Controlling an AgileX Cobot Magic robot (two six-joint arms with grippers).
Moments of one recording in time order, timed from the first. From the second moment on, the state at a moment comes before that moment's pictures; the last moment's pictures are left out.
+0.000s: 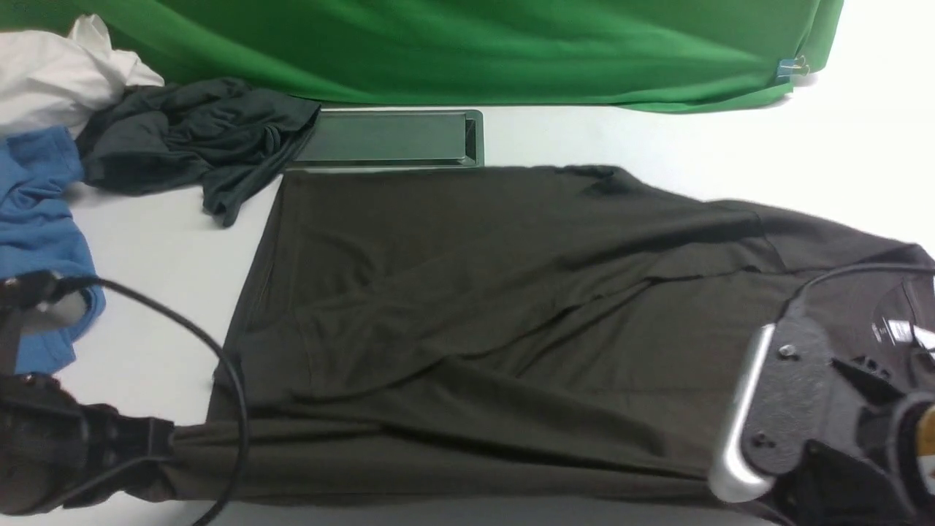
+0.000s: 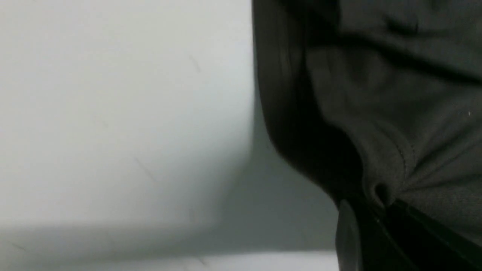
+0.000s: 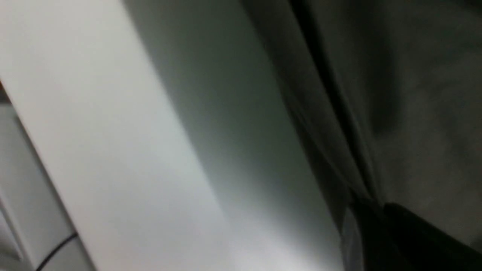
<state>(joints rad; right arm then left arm) 0.72 1.04 -0.65 0.05 0.73 -0.38 0.07 0.94 -0.59 -0.26 0.91 0.10</state>
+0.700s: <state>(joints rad) 0.38 1.55 -1.22 0.01 0.55 -0.61 0.07 1.48 -1.10 -0.41 0.58 0.26</state>
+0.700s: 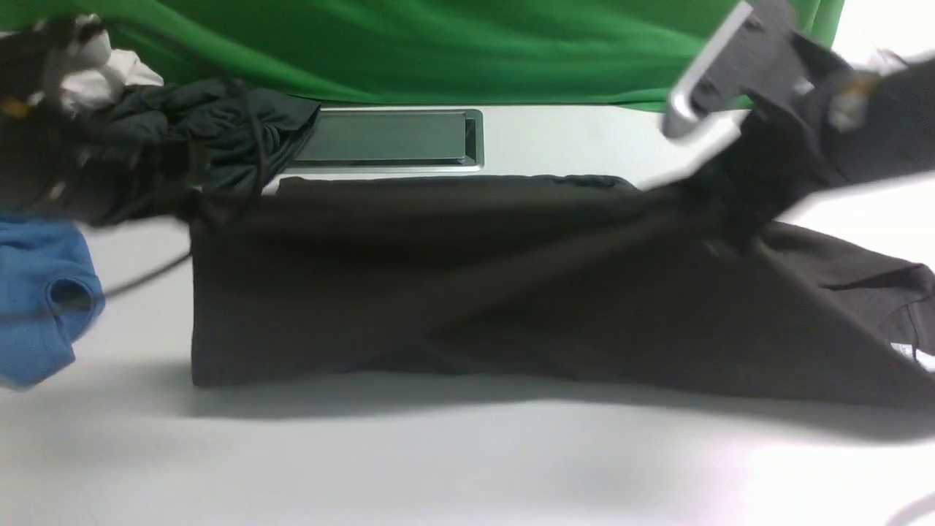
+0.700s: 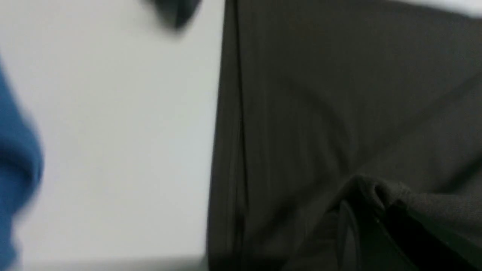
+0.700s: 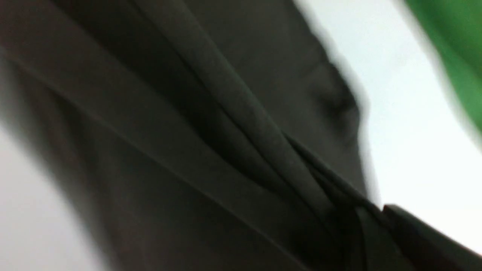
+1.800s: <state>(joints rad) 0.23 1.63 -1.44 0.00 0.88 -0.27 0.05 1.61 -1.29 -0.09 0.93 -0.02</state>
